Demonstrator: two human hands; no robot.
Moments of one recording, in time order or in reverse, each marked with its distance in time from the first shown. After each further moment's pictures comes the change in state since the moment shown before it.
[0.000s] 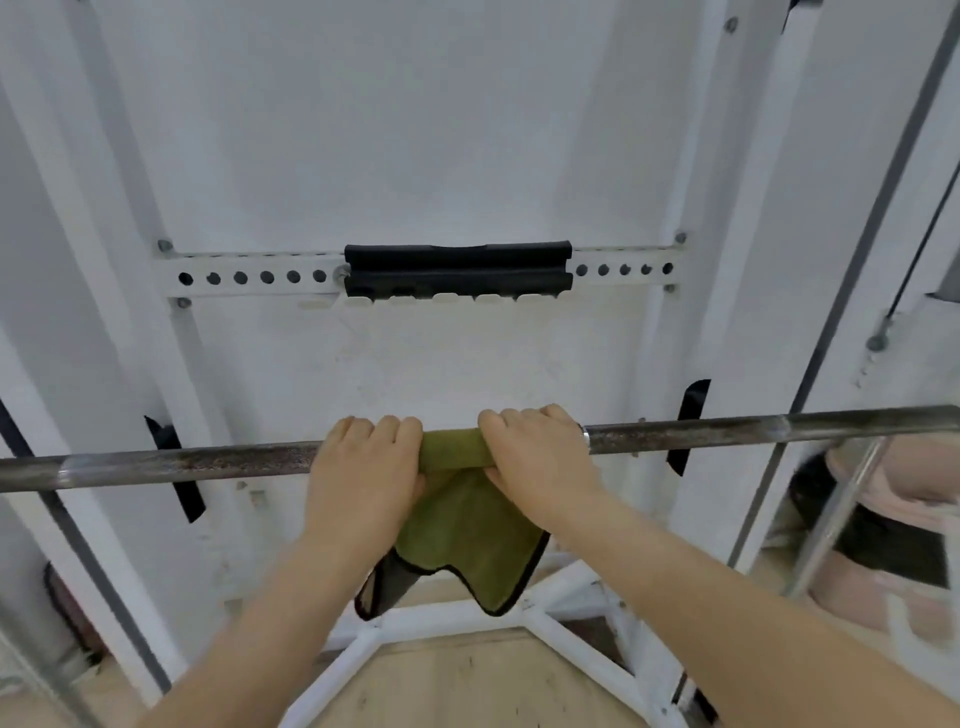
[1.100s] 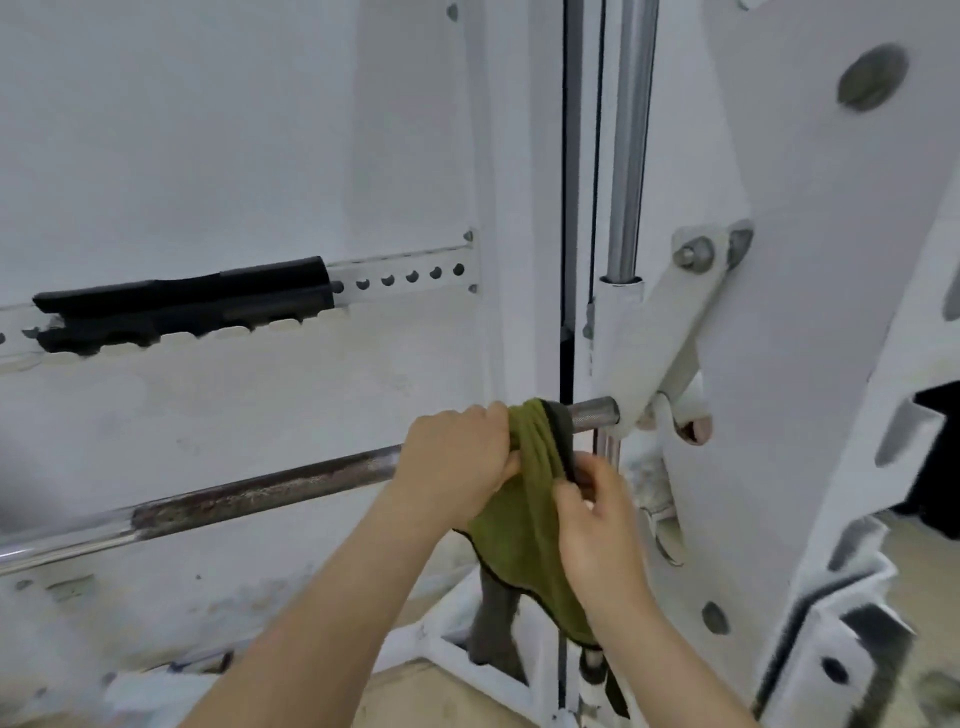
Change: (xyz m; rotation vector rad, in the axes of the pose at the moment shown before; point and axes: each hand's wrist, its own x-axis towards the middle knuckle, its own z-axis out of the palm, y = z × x) left_hand 0.149 0.400 0.001 -0.121 -0.231 0.356; right_hand -0.220 0.291 -0.001 1.077 0.282 0.967
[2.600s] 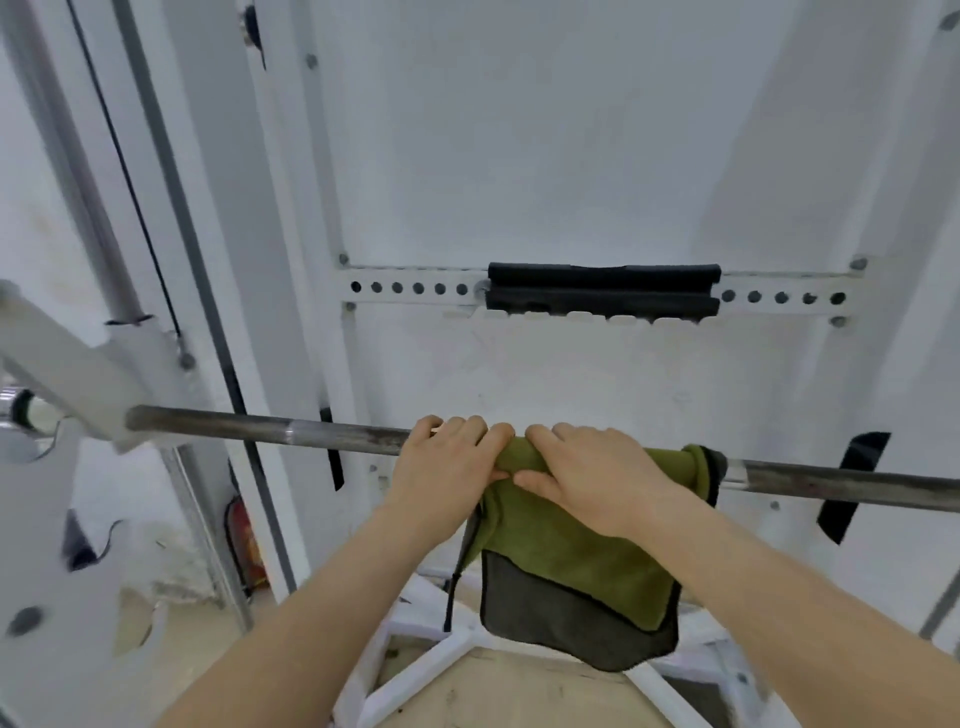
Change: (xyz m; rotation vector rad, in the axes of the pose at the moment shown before) left_hand -0.310 -0.356 0.008 0.157 0.225 -0.283; right_hand -0.117 -0.187 0.341 -0.952 -0.714 -1.025
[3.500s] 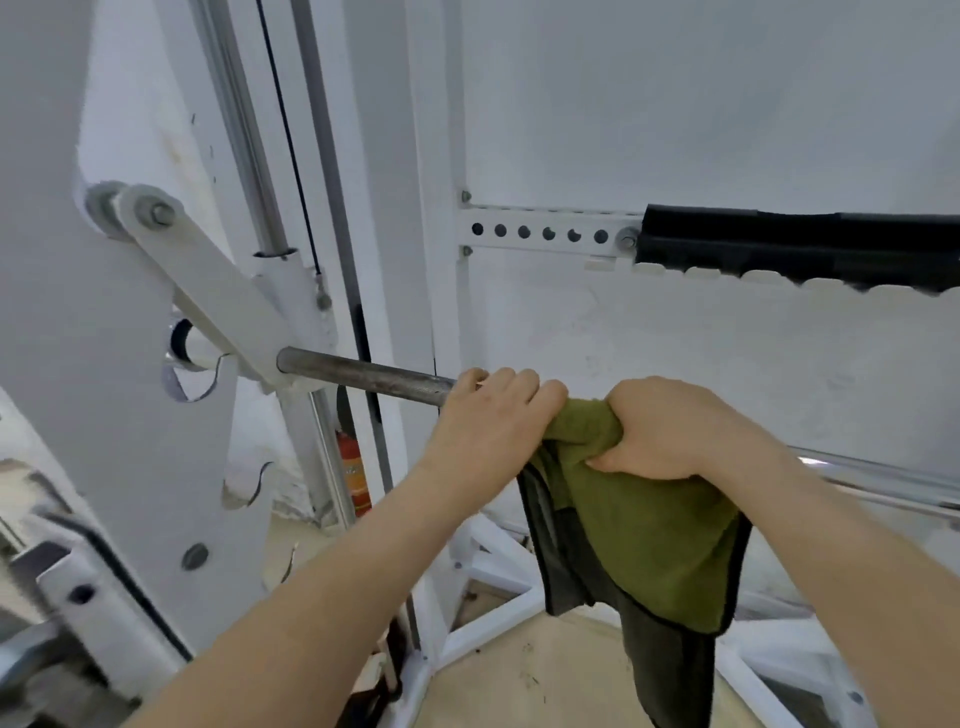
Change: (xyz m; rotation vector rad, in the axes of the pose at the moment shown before) left_hand -0.047 -0.127 0.003 0.111 -0.059 -0.051; right_hand 0.124 -0.090 0.001 0.194 -0.366 0.097
